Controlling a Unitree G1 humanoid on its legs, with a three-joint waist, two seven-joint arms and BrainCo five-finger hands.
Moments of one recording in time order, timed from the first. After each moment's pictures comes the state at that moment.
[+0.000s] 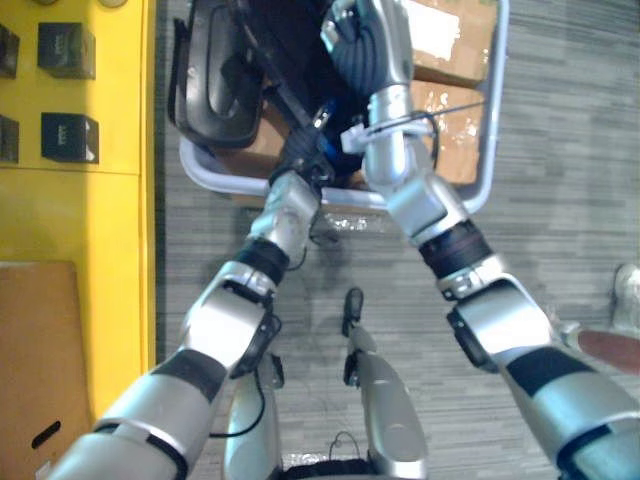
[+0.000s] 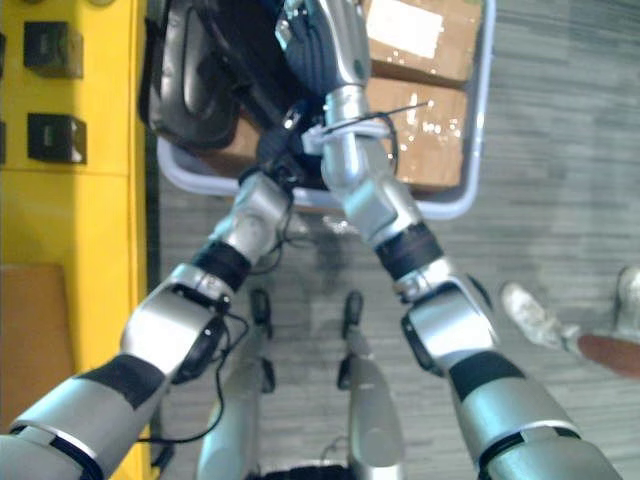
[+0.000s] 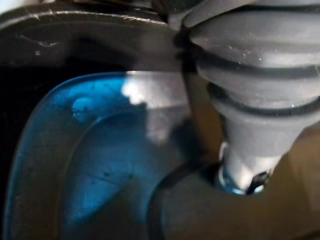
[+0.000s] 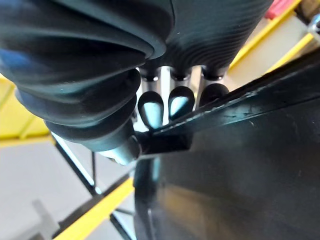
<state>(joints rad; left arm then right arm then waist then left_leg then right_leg) -1.20 0.04 -0.25 0.97 -1.12 -0.15 0.17 -1.17 -0.19 0.35 0.49 -0.49 -0.04 -0.53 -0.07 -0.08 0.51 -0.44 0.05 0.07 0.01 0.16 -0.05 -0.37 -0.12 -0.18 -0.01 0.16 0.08</state>
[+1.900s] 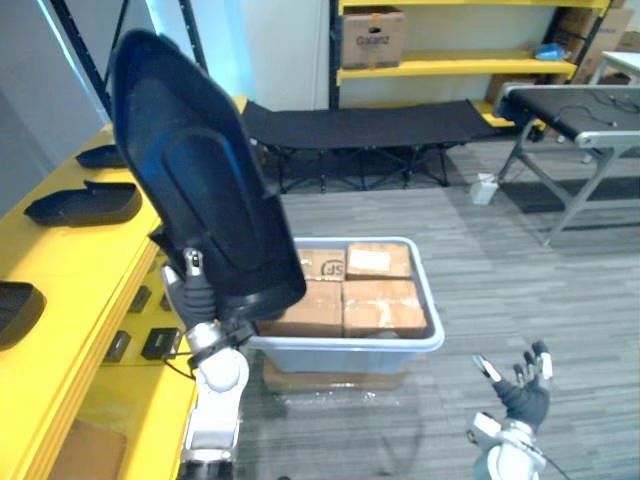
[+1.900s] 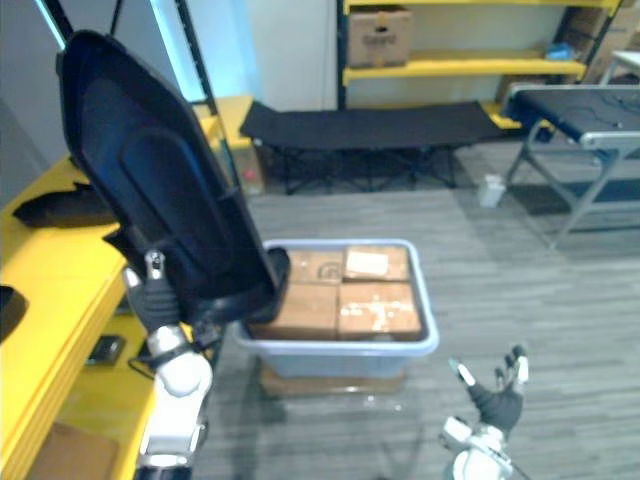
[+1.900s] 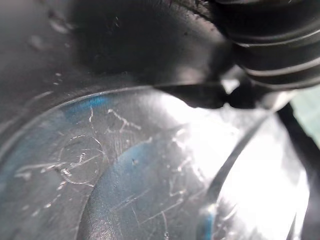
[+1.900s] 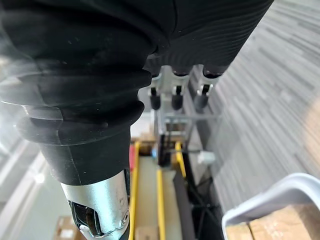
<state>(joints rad) 0.05 -0.01 0.00 -0.20 0.31 -0.17 0.63 0.45 0.08 -0.20 -0.07 0.07 -0.27 -0.35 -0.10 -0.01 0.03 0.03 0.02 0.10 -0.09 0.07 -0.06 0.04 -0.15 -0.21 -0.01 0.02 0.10</state>
